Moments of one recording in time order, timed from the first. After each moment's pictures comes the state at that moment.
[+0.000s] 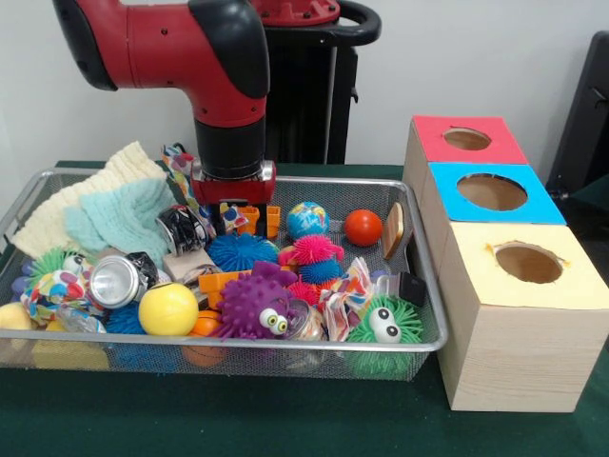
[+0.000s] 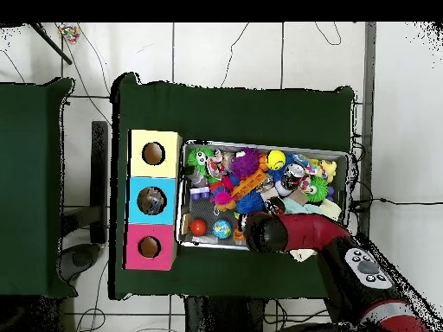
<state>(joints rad) -0.63 -0.49 0.25 1.78 -0.59 0.39 1.80</state>
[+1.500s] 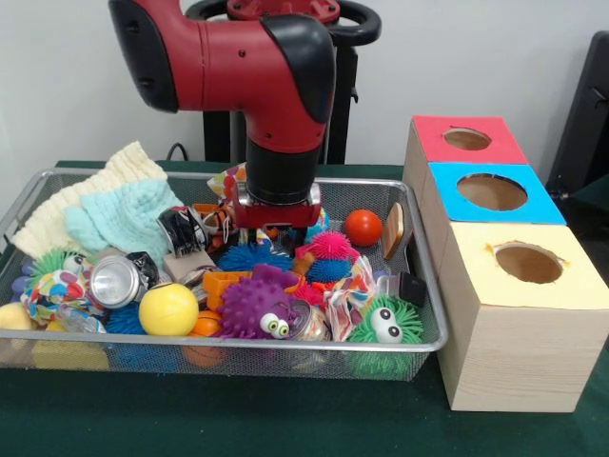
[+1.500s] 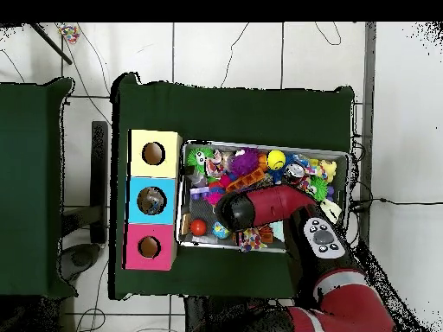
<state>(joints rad) -0.44 -0.46 0.22 1.62 -0.60 0.54 1.80</state>
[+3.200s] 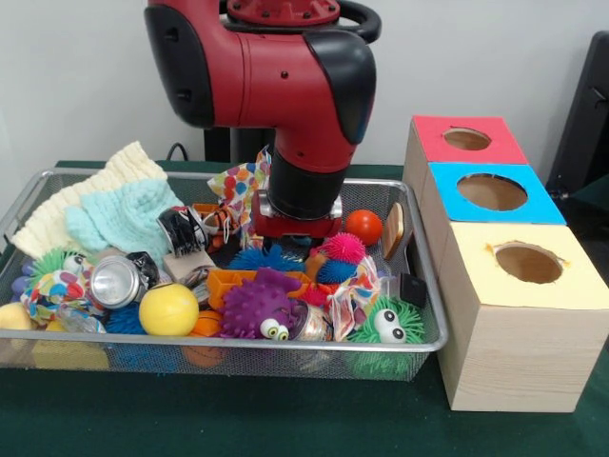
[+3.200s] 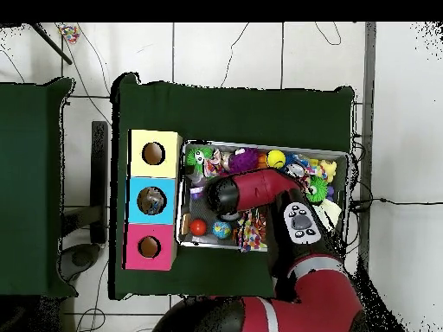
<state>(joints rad) -0.34 -0.42 0.18 1.50 -0.55 0.69 1.80</state>
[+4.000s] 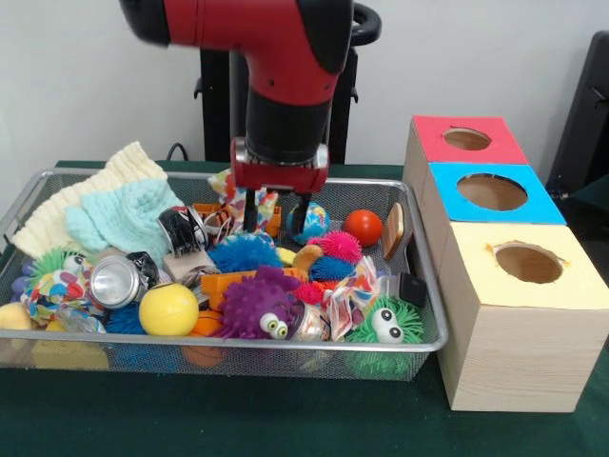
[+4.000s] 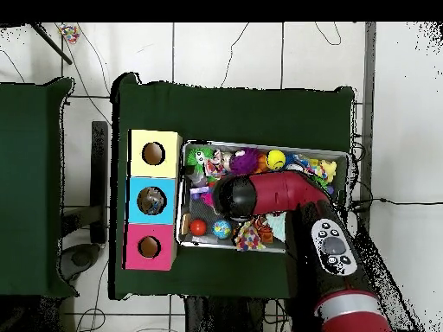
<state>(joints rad) -0.41 -0.62 0.22 1.61 -0.47 0.69 1.80</state>
